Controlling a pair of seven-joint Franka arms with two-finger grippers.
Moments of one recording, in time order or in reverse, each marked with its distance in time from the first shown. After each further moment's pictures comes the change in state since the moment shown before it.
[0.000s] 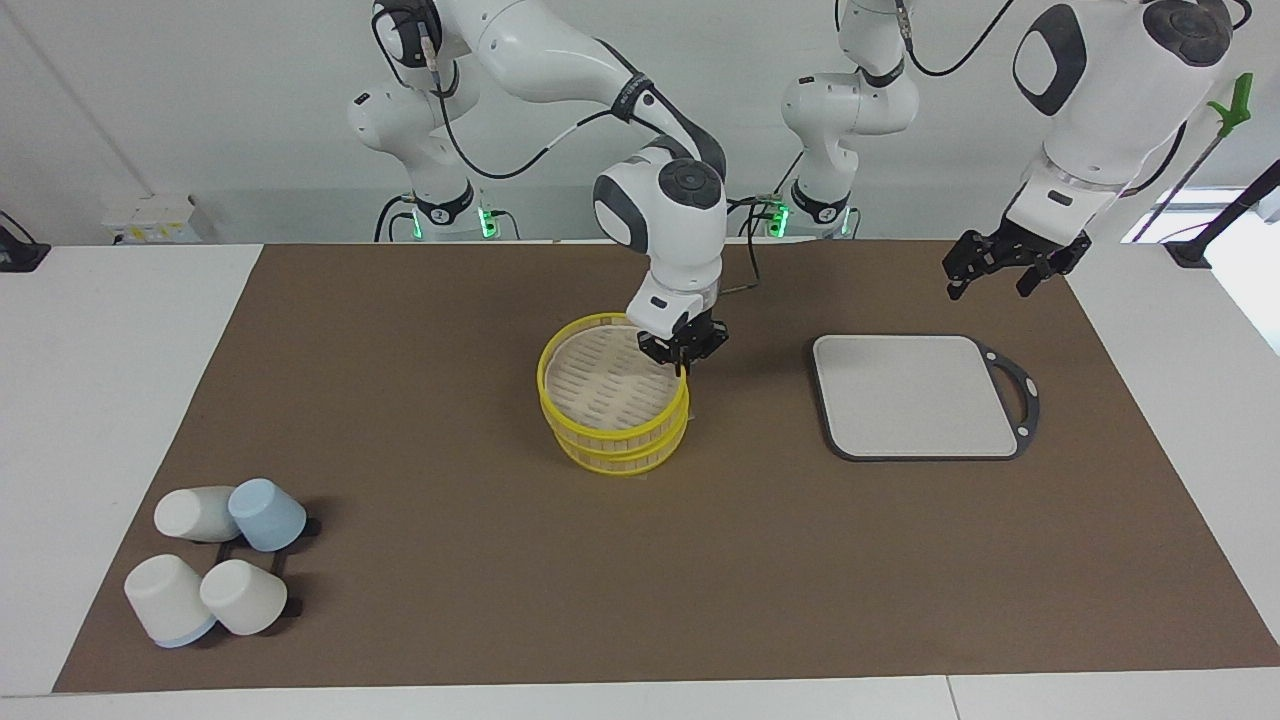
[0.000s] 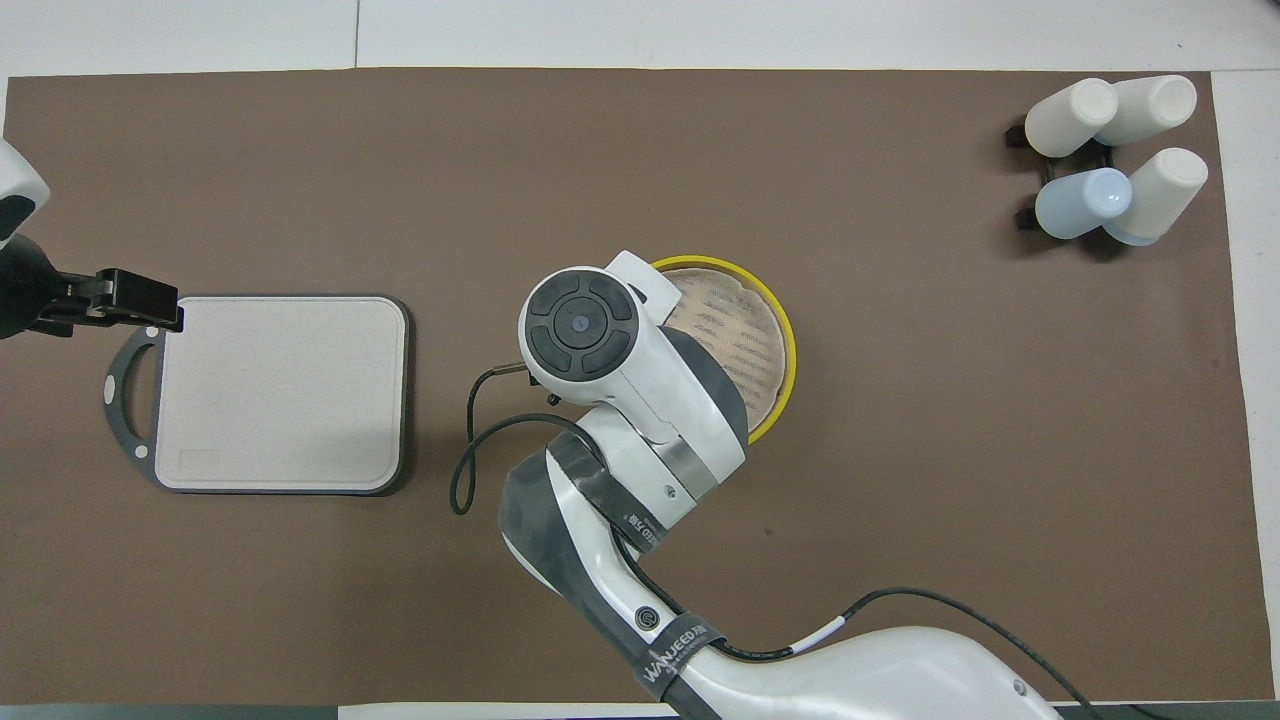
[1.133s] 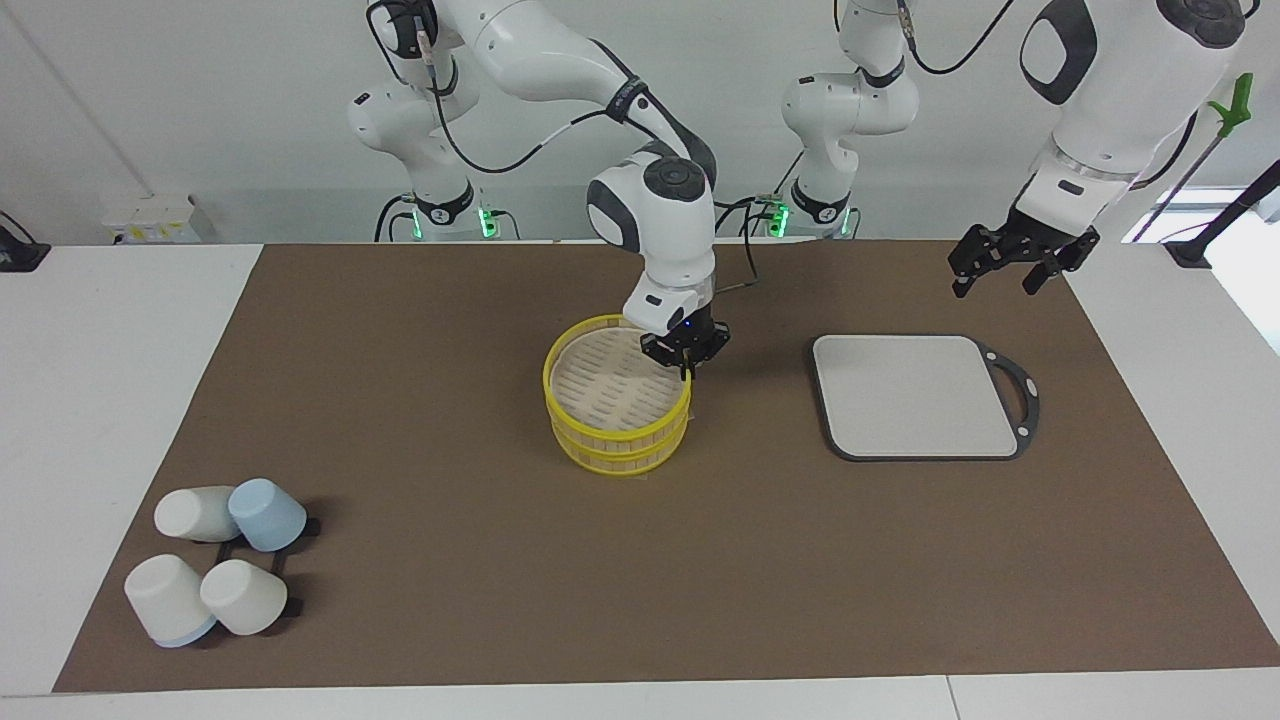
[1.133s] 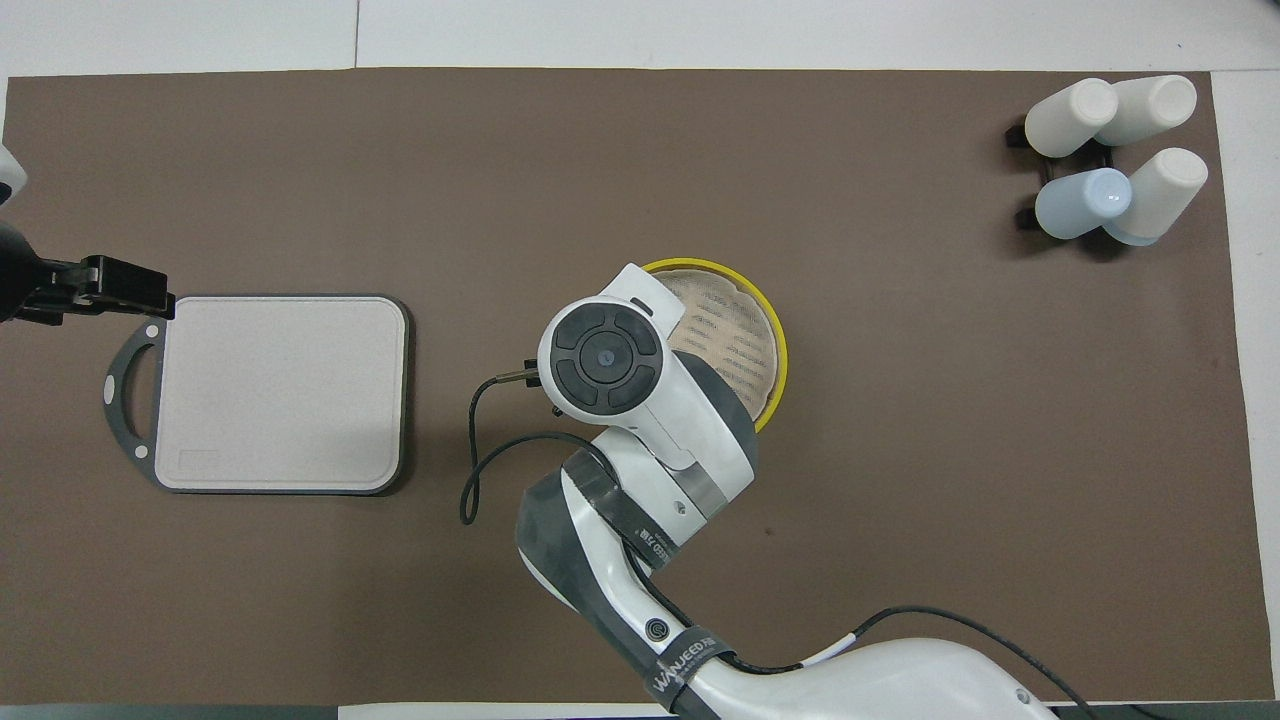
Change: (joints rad) left arm 0.001 0.005 0.001 0.034 -0.013 -0.004 0.000; right arm 0.001 -0.028 0.007 -0.094 0.008 0.154 0.007
